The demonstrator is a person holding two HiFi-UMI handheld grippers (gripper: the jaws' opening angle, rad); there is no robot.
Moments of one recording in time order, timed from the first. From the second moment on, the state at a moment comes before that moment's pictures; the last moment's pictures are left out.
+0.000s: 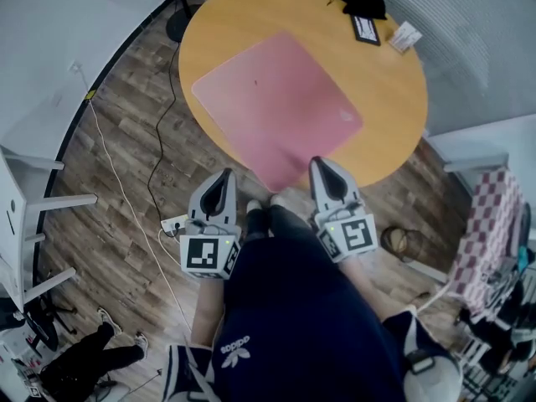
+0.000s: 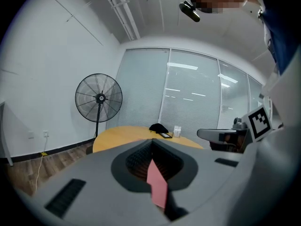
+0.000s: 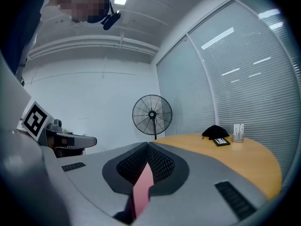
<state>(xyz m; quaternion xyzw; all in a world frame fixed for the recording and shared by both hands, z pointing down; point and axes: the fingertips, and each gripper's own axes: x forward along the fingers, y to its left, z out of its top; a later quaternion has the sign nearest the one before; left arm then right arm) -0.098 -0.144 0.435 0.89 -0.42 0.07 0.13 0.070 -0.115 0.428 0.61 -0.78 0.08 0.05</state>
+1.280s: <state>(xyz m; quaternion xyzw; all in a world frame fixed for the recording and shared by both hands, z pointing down) -0.074 -0.187 0.446 0.88 -0.44 0.10 0.13 0.100 -0.167 0.433 0.58 -0.80 0.09 0.06</state>
